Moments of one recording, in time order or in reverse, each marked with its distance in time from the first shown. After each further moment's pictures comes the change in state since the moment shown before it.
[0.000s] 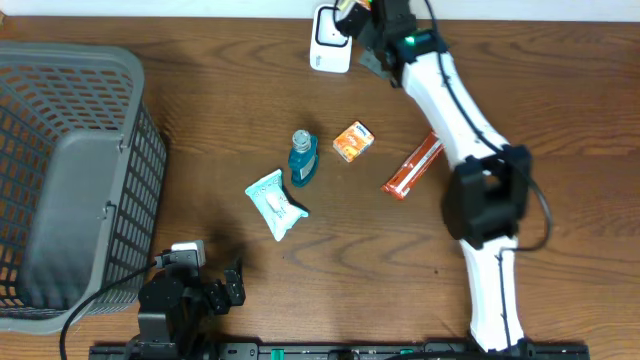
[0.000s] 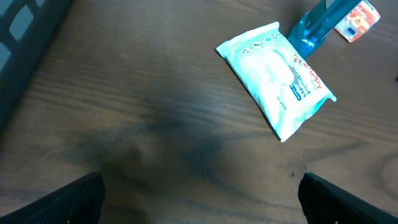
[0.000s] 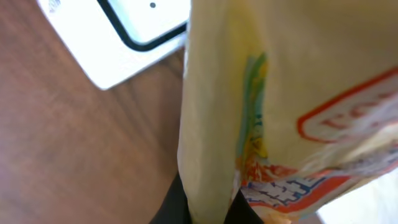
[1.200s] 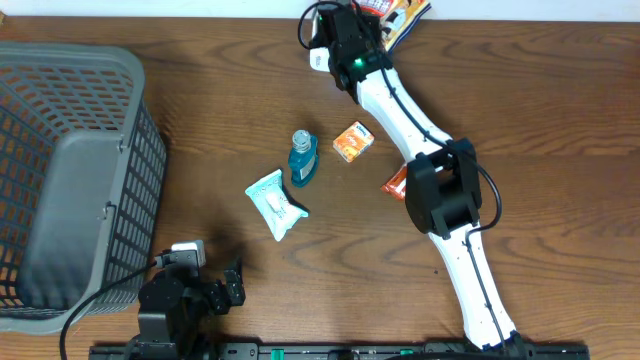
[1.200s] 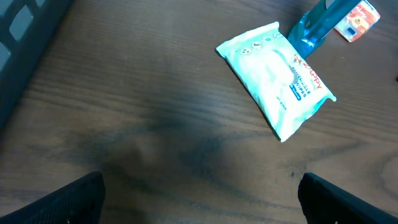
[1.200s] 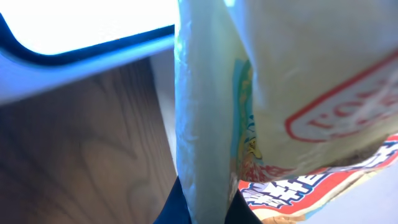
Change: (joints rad) left arm 0.000 0.000 0.000 0.000 0.000 0.000; right arm 0.104 0.233 0.125 0.347 0.532 -0.542
